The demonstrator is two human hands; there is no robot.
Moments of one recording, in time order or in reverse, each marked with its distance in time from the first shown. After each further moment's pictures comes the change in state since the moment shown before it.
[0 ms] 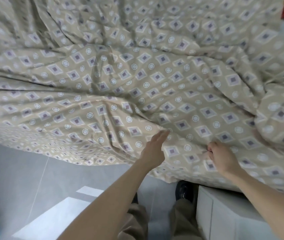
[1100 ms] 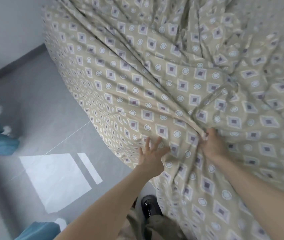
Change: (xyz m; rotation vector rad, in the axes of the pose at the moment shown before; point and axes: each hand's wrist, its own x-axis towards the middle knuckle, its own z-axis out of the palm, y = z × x) left_hand -0.042 -0.193 -0.128 -0.084 0.245 -0.429; right_hand 0.161 -0.352 -0.039 -0.033 0.051 -0.327
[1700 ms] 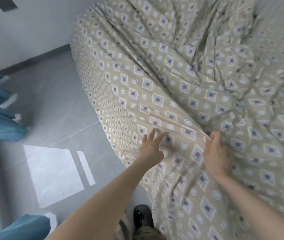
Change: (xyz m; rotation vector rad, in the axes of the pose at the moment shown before) left_hand -0.007 -0.002 -0.055 -0.435 0.229 -0.132; right_hand -0.040 -0.048 -0.047 0.047 0.305 -0.334
